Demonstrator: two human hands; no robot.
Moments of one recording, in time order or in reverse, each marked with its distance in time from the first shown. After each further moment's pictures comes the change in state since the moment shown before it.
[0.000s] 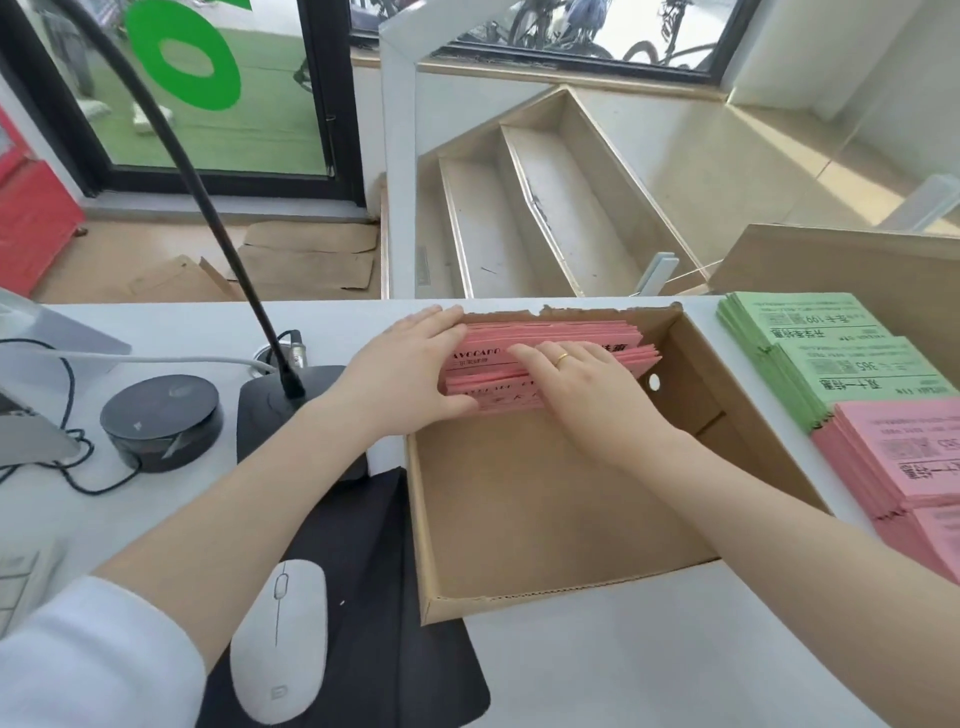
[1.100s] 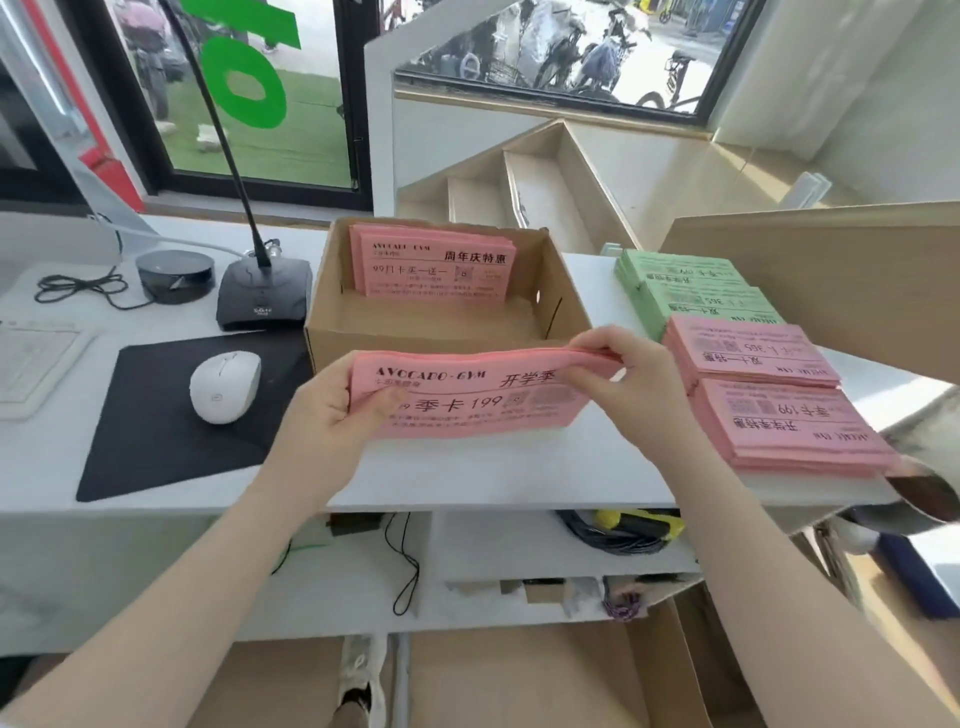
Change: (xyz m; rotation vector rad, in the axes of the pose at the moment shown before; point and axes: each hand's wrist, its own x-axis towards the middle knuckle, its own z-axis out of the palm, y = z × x) left_hand -0.214 0.211 0.058 -1.078 0.531 -0.140; right_hand -0.242 0.006 -0.134 0.981 0.213 0.448
